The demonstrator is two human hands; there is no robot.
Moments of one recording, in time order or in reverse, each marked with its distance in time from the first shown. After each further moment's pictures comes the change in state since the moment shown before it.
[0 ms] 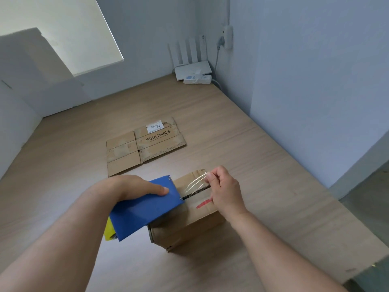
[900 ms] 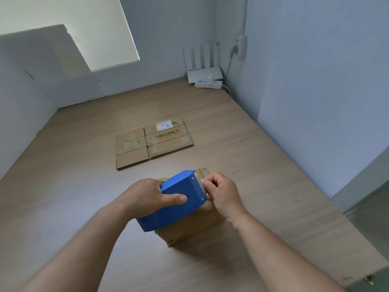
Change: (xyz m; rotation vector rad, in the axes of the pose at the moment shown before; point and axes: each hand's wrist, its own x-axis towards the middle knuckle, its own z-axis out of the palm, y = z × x) left_hand -0.018 -0.016 0.053 -0.088 0.234 0.512; right_hand -0.012 -0.009 0.005 0.216 -0.182 -0.021
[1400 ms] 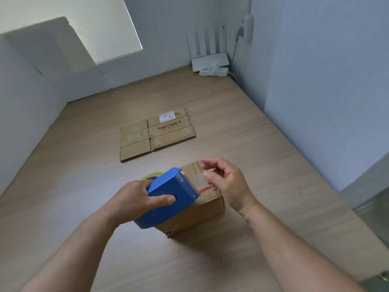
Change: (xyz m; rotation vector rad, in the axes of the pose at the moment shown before) left_hand -0.012 -0.015 0.015 -0.222 0.073 -0.032; right_hand 0.003 0.002 -0.034 0.230 -0.139 -0.118
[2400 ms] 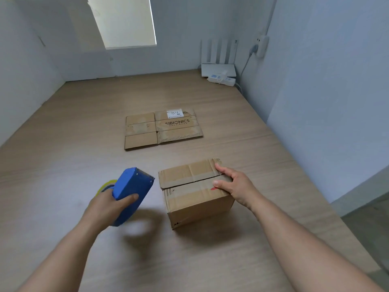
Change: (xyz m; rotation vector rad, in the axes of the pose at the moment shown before) left_hand -0.015 -0.132 0.005 -0.236 0.380 -0.243; right_hand 0.015 0.033 0.007 -0.405 -0.097 0.327
